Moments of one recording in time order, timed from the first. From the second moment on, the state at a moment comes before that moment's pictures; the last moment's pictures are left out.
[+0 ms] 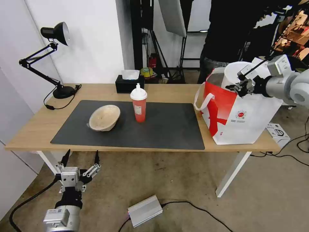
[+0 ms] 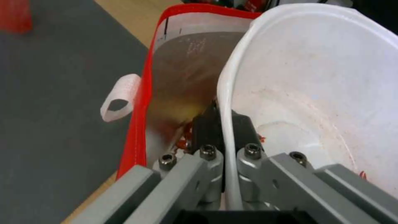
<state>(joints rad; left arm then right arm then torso) 1.83 -1.56 -0.68 -2.35 0.06 -0.06 0.01 0.06 0.31 -0.42 1.80 0.93 -0.72 -0.23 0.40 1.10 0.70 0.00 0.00</state>
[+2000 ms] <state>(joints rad) 1.82 -1.57 -0.69 -2.34 0.06 -0.05 0.01 0.15 0.51 -0.28 2.14 1.45 -0.59 0.29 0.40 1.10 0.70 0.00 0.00</state>
